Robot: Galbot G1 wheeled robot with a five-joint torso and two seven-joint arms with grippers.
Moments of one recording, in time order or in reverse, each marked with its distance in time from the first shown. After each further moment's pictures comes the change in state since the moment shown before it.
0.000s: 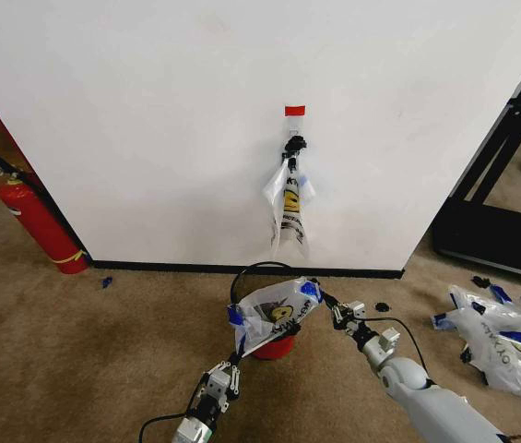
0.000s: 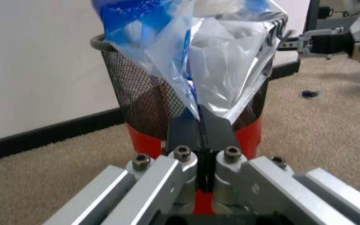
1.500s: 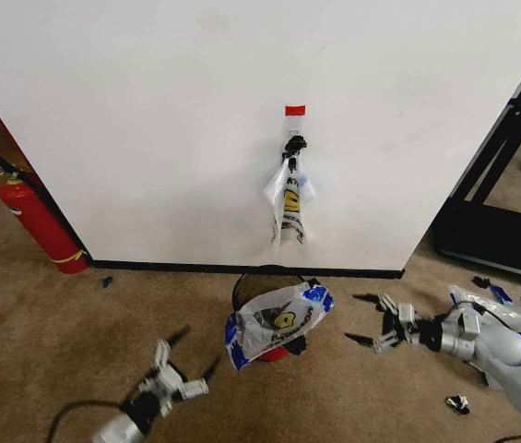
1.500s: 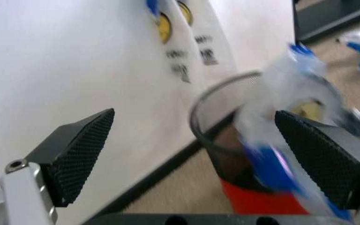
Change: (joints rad) left arm 0.109 0.478 -0.250 -0.413 -0.180 0.152 0.092; right arm -0.091 -0.401 0.178 0.455 0.117 0.017 -0.584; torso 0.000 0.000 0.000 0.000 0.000
